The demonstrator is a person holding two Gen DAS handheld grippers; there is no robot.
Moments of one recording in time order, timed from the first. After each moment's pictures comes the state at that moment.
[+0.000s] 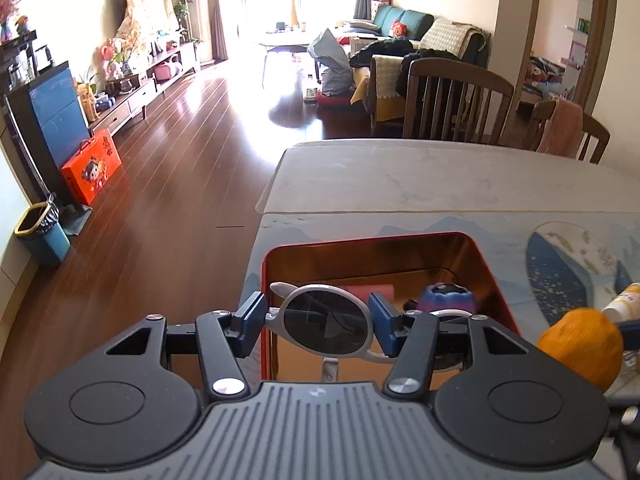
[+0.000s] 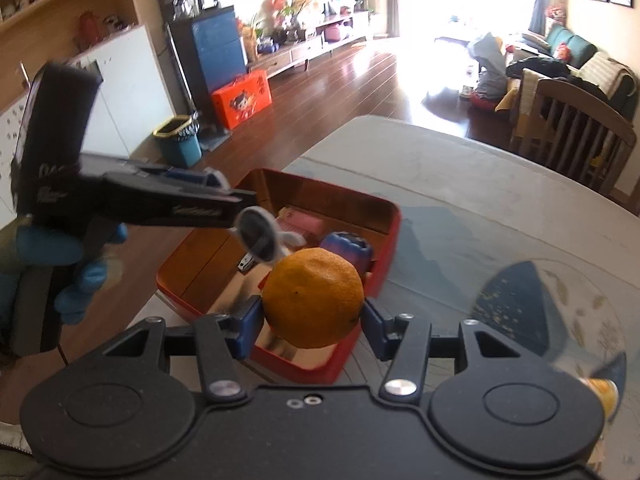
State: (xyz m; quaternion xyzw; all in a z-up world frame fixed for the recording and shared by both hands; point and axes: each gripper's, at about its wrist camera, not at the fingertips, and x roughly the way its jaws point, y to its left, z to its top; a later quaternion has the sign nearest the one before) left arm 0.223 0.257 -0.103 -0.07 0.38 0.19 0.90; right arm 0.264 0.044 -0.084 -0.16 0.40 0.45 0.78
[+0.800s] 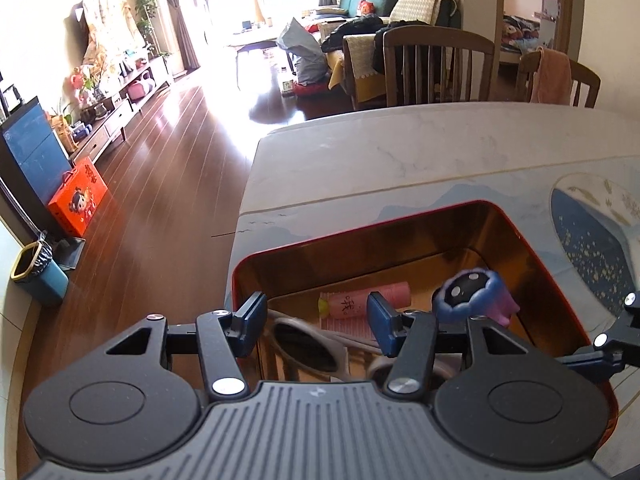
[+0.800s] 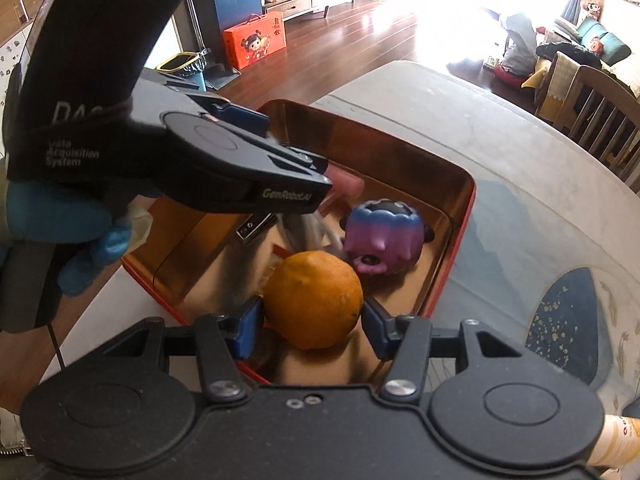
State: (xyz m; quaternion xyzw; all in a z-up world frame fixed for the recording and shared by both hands) left arm 0.260 0.258 -0.143 0.01 0.41 0.16 0.90; right arm 0.260 0.109 -0.130 -0.23 0.43 0.45 0.75
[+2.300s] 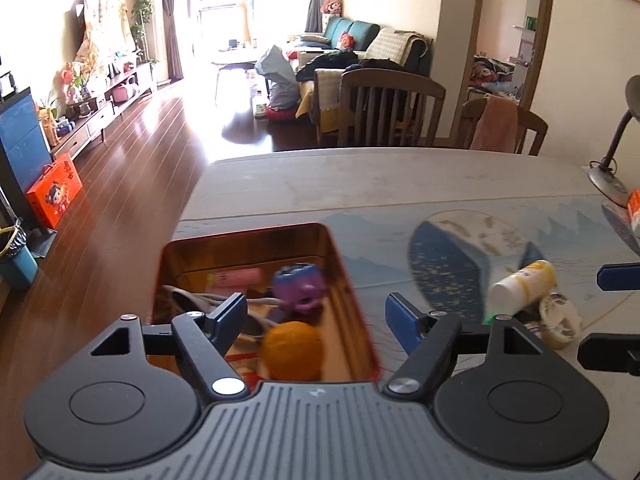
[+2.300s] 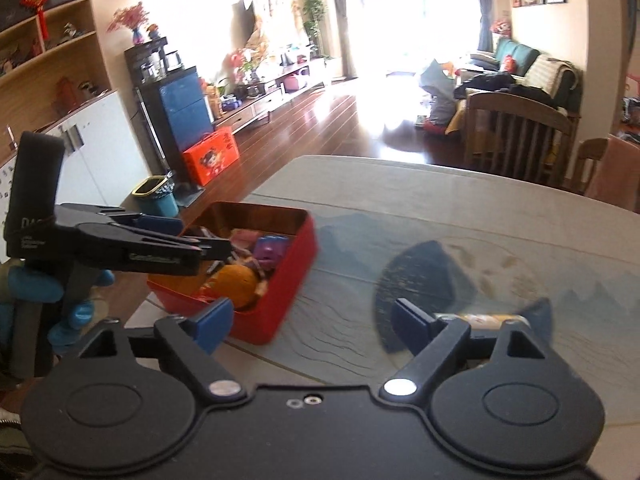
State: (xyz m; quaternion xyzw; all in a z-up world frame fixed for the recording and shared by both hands) left arm 0.190 0.140 -0.062 -0.06 0.36 0.12 0.92; right arm 0.249 -0.103 -0.042 -0.08 0.35 0.42 0.84
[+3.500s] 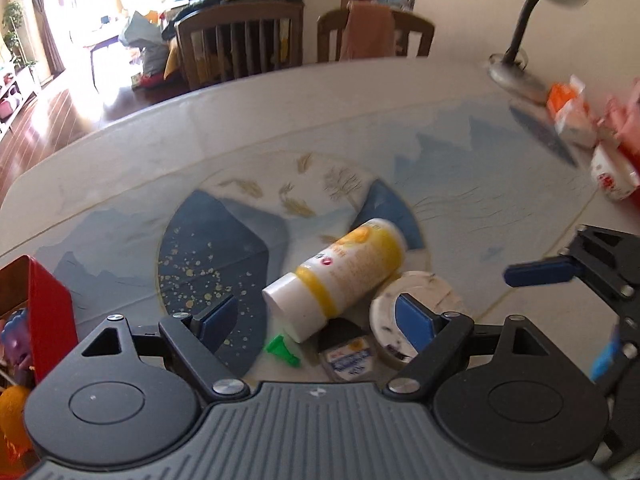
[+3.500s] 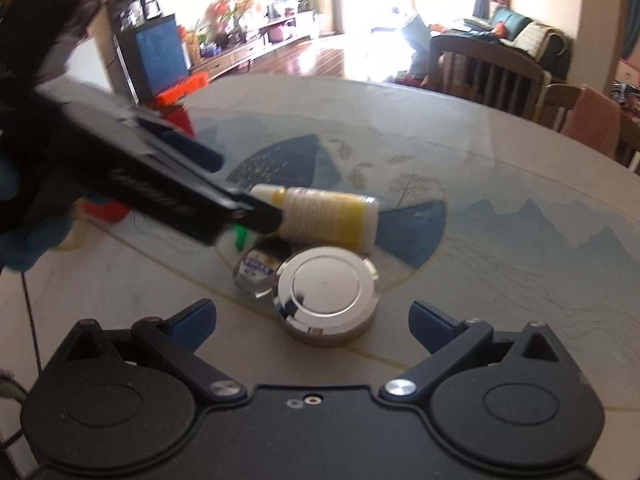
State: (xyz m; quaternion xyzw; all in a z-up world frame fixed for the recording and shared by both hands) left arm 0.332 -0.033 -0.131 0.00 0.46 -0.03 0.89; right arm 0.329 -0.220 -0.144 -0.14 0.40 0.41 0.81
